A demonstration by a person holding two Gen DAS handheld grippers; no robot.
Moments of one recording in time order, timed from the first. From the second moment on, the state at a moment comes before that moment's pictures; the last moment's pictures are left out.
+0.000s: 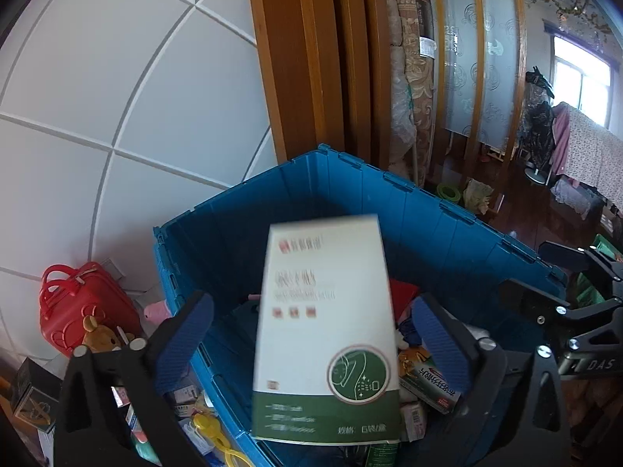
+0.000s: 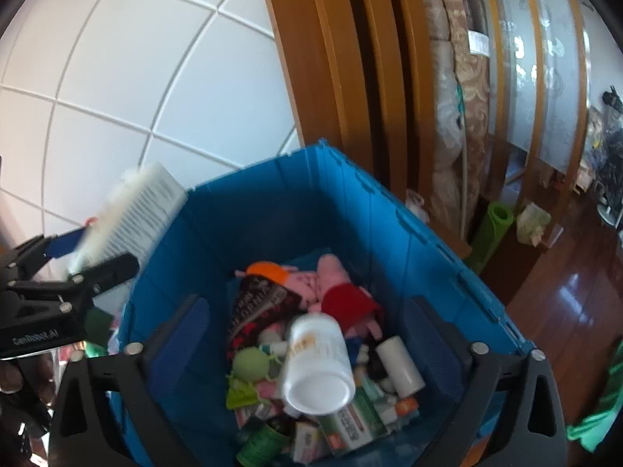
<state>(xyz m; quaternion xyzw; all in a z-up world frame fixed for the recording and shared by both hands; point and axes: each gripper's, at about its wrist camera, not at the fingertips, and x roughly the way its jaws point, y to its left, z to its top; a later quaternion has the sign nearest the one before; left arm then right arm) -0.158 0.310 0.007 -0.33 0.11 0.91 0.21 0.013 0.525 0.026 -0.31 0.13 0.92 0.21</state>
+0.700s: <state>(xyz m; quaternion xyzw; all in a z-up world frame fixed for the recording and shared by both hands) -0.124 0.210 0.005 -0.35 0.05 0.92 0.13 -0.007 0.438 0.043 -0.32 0.09 0.93 0.16</state>
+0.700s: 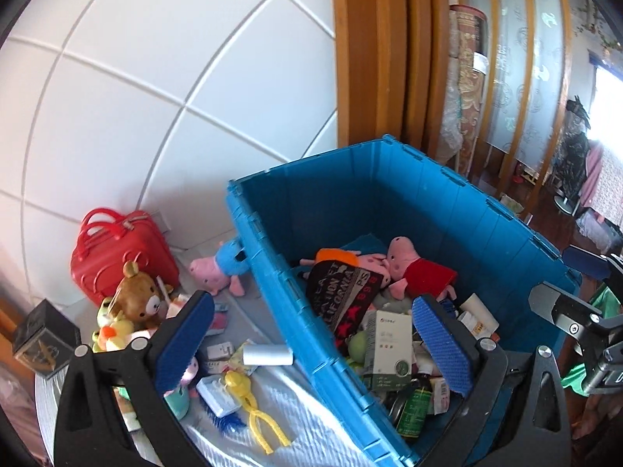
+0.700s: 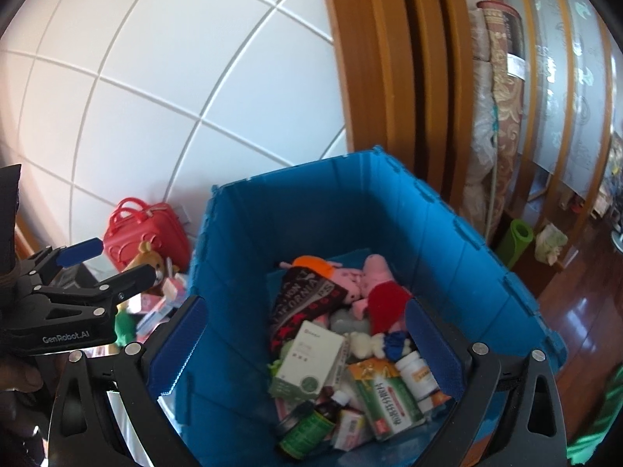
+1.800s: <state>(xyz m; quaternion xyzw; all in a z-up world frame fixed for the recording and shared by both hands) -0.019 0.032 -0.016 -0.38 -0.01 0.92 -0.02 -0.025 0.284 0.037 -0.36 0.03 0.93 0.07</state>
